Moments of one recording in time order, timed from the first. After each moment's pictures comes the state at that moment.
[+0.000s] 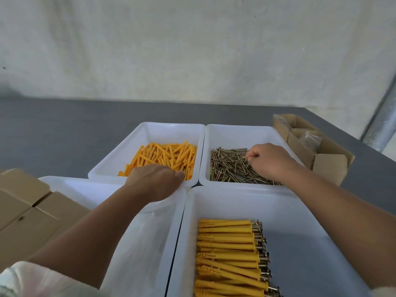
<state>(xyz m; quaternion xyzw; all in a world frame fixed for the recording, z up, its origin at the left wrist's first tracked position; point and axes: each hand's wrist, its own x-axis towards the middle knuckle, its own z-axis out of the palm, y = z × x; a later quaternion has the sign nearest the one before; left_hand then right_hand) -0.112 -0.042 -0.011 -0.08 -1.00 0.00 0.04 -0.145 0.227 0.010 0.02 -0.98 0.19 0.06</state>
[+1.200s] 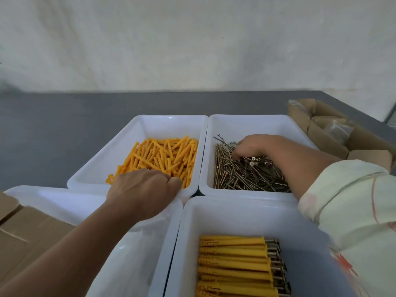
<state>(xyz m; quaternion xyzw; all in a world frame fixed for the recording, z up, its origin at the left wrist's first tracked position) -0.117 -0.044 -0.021 -0.07 -0.99 0.00 0.07 -0.280 0.212 -0.025 0.03 -0.99 0.04 -0.16</state>
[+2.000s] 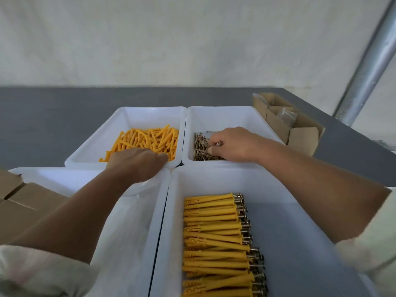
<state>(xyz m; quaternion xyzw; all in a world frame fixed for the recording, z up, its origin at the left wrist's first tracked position) -0.123 -0.046 -0.018 -0.02 -1.00 -0.02 0.03 -0.124 0.201 0.020 0.16 -0.98 0.10 -0.03</state>
